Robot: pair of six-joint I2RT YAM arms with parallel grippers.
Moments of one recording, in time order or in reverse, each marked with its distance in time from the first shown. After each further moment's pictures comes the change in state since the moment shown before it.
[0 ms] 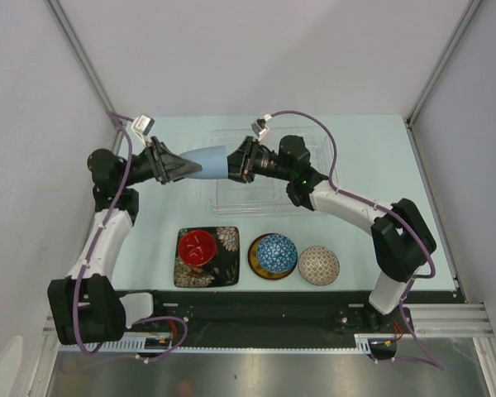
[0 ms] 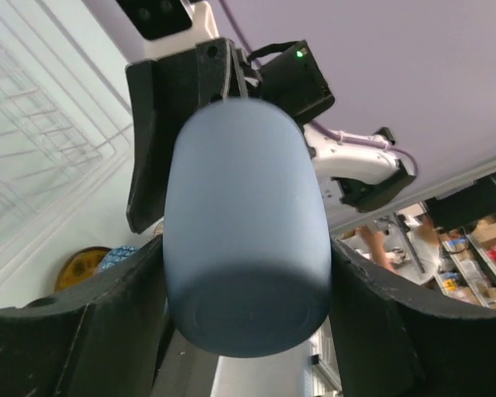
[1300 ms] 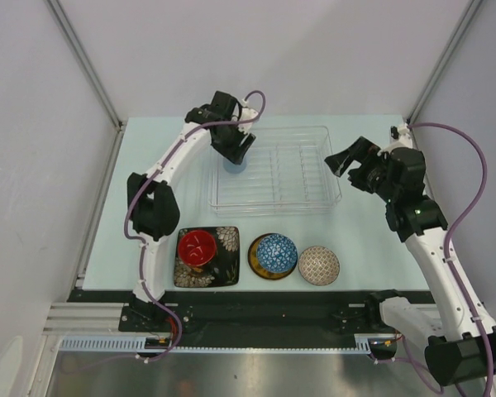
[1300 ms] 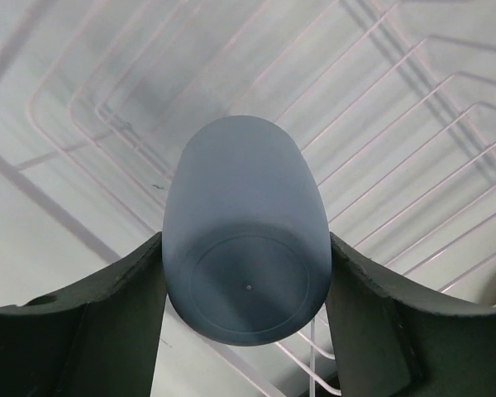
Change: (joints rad) left arm -0.501 0.969 1.326 -1.752 -1.191 1.685; right arm -0.501 -0.776 -0.212 -0.975 0.473 -0.601
